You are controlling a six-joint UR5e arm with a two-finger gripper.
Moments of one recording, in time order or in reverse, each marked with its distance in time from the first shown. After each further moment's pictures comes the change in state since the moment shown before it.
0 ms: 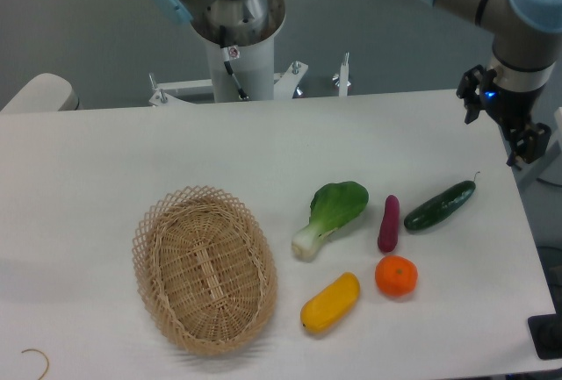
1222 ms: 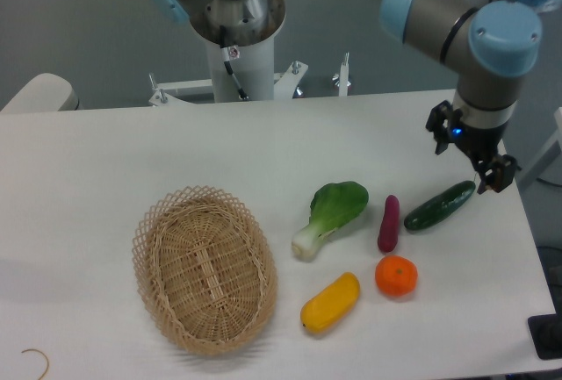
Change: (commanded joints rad) arm -0.064 -0.034 -0.207 0.265 -0.043 -0.199
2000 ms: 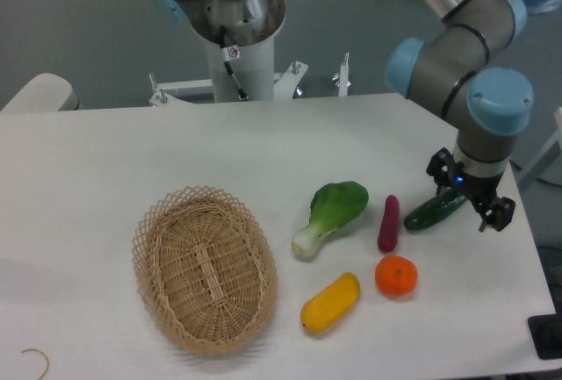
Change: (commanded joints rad) arm 0.035 -0.196 0.089 0.121 0.053 0.066
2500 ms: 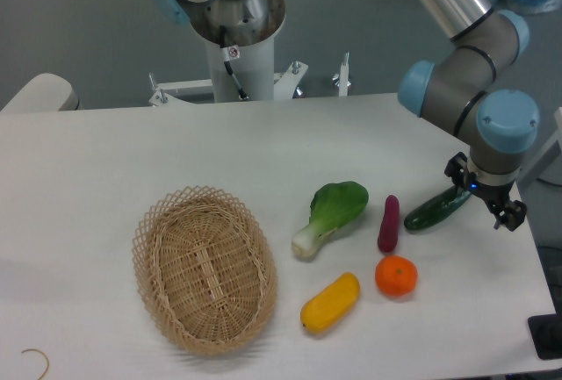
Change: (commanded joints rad) arm 0.025 0.004 -0.061 0.005 0.066 -0.073
